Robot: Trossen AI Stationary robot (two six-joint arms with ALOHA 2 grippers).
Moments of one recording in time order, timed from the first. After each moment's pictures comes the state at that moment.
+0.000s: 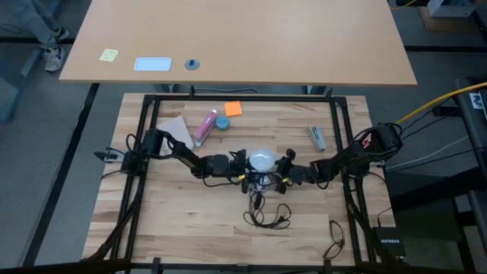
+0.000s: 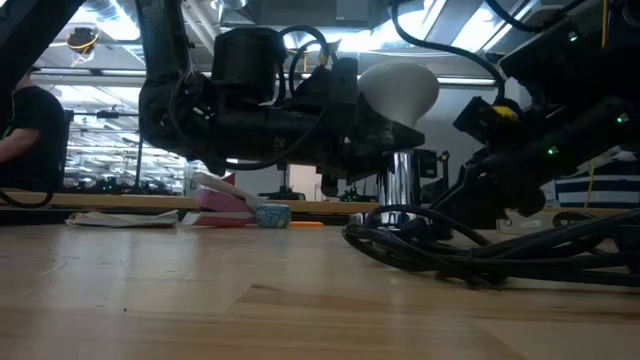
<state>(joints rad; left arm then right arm) -0.06 2.18 0.88 1.27 -0.11 -0.36 0.25 1.67 0.35 0.72 0.49 0.19</state>
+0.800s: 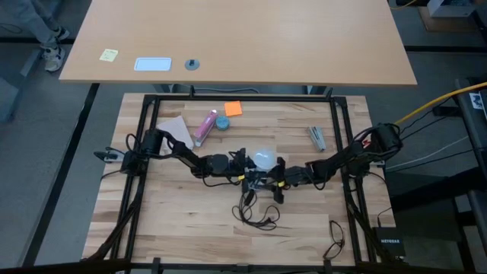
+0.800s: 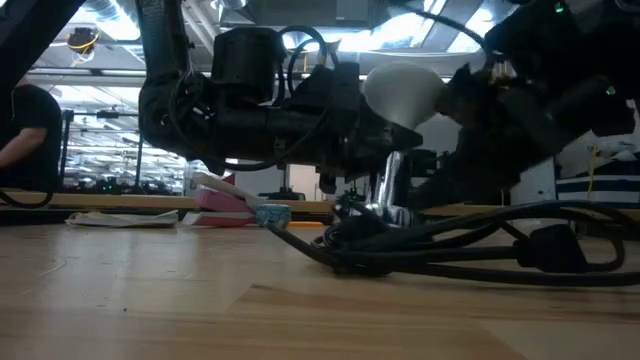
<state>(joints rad) -0.06 2.18 0.88 1.27 -0.14 -0.31 0.25 1.67 0.45 0.69 0.21 0.31</state>
